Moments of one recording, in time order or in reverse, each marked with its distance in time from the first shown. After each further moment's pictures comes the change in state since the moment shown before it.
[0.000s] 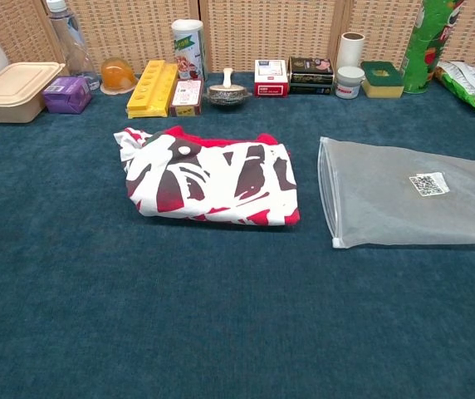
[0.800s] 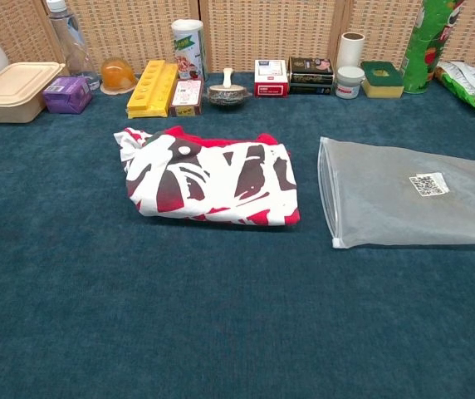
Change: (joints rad) left arm 0.142 -0.027 -0.018 0.020 0.060 0.106 -0.046; right arm -0.123 0.062 0.009 -0.124 -0.006 0.046 -0.044
